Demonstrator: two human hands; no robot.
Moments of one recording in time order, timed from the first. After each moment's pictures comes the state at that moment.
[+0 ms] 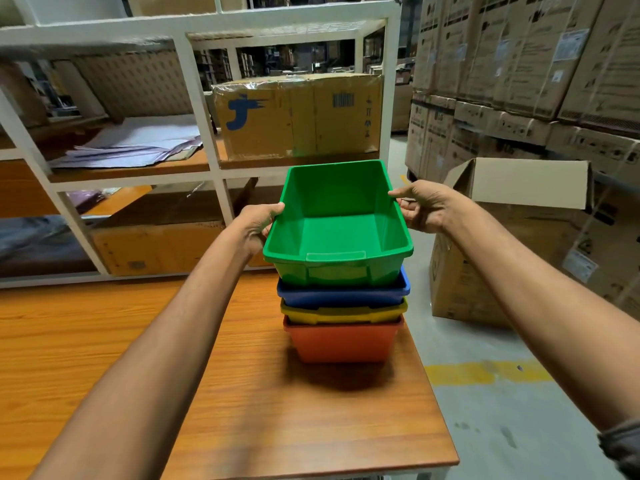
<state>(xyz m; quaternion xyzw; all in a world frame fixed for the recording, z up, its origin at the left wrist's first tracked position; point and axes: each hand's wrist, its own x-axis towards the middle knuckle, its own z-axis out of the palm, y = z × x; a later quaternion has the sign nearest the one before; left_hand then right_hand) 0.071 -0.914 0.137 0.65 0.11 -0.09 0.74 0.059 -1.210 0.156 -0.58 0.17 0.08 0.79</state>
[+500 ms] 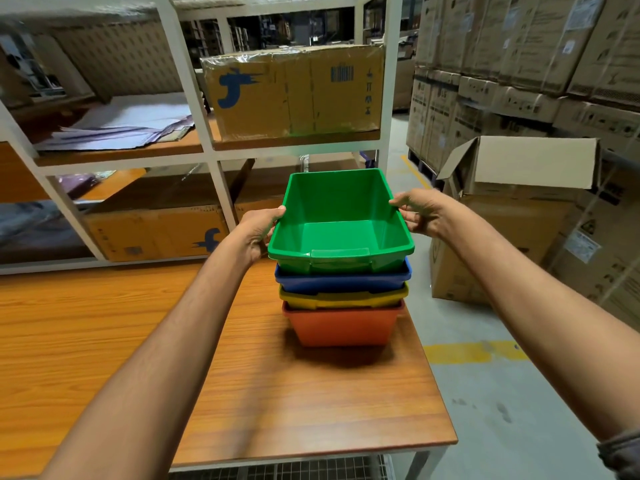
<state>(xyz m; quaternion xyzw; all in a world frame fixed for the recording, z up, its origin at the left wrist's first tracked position) 0.068 -0.914 0.100 0.67 0.13 -0.10 0.72 0.044 -1.197 0.124 -0.64 0.21 0.04 0.73</state>
